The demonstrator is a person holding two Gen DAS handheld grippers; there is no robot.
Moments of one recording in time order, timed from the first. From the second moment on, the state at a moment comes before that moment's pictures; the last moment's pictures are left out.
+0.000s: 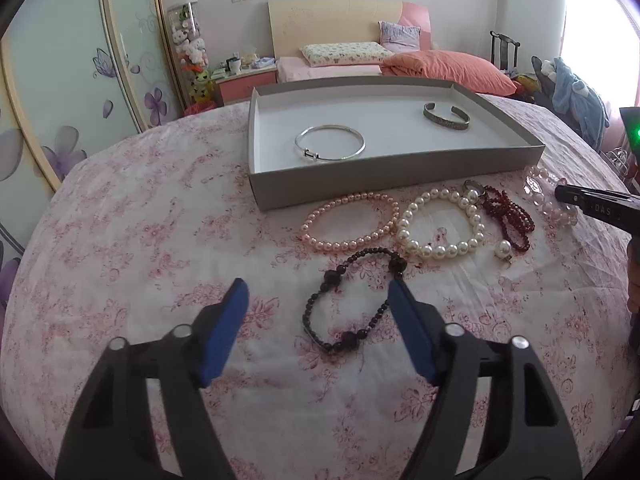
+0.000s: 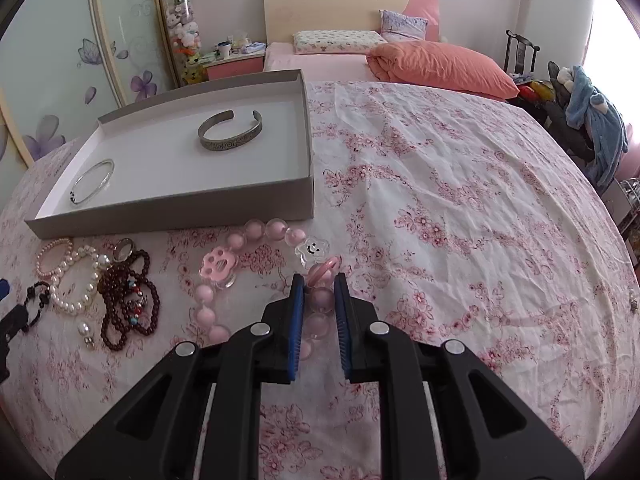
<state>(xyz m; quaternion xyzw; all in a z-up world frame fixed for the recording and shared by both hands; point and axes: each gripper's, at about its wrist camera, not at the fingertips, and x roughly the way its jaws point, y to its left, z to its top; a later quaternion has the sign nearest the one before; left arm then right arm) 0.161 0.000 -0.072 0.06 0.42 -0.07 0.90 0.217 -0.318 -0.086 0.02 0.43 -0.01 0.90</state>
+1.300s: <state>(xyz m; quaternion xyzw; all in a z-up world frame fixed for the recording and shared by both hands) 0.159 0.012 -0.057 0.02 0.40 -0.06 0.91 0.194 -0.323 -0.058 0.09 0.36 0.06 0.93</state>
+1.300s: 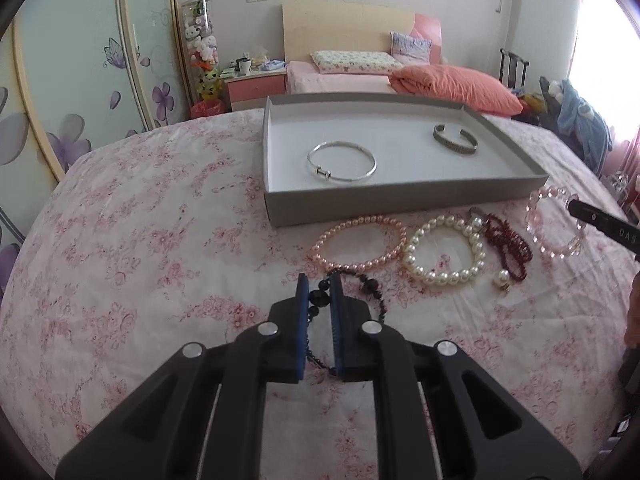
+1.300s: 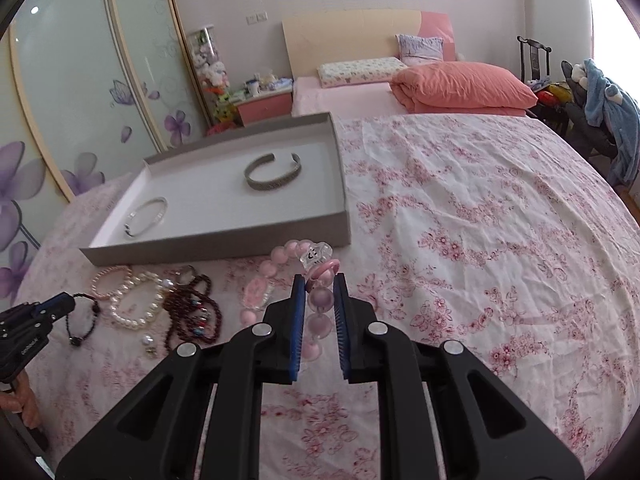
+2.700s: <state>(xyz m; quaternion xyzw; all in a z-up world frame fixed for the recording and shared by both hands) 0.140 -0.020 -0.002 0.02 0.29 -0.02 0.96 0.152 -0.271 0.001 0.06 0.22 0.11 0.97</state>
